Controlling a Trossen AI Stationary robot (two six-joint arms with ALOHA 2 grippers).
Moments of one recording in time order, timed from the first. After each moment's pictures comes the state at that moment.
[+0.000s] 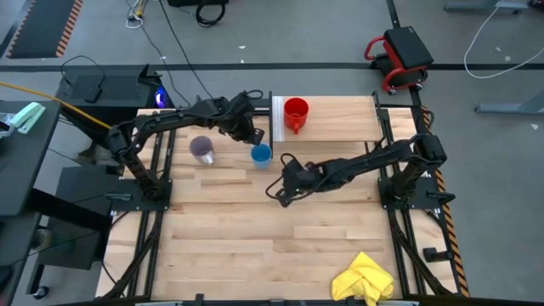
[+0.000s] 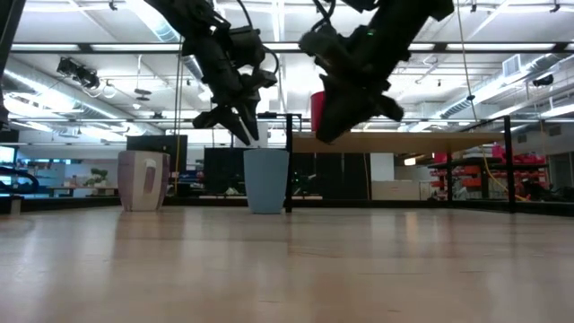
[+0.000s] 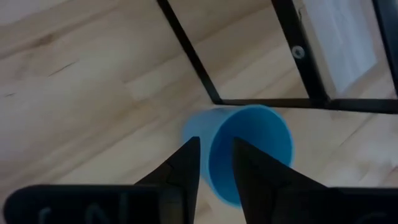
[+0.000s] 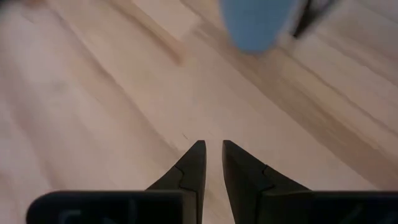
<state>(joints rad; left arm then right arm) 0.51 1.69 1.33 -0.69 0.15 -0.61 0.12 1.69 1.16 -0.46 0.33 0.85</state>
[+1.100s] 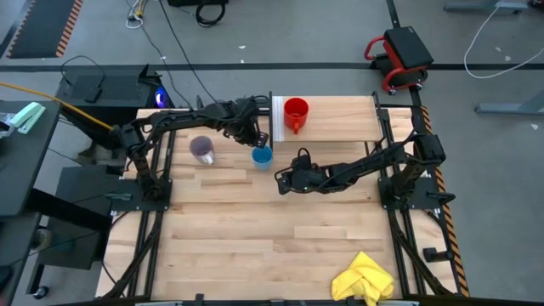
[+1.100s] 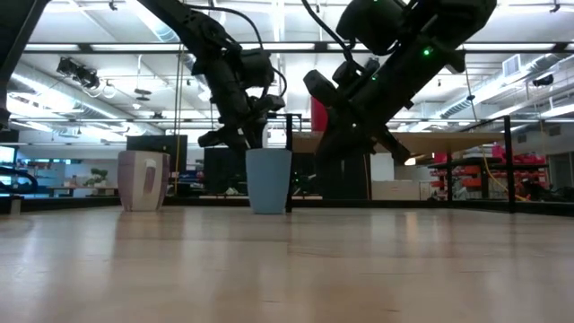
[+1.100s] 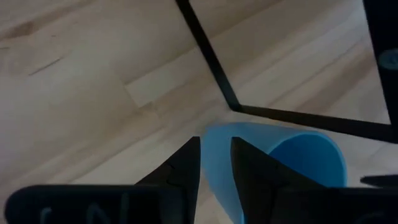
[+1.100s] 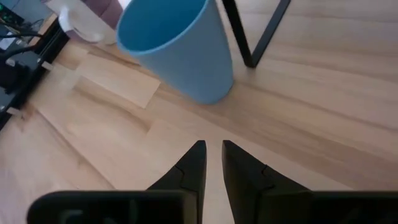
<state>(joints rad) 0.50 1.81 1.33 -0.64 0.15 -0.62 0.07 1.69 0.88 0.02 0.52 1.05</state>
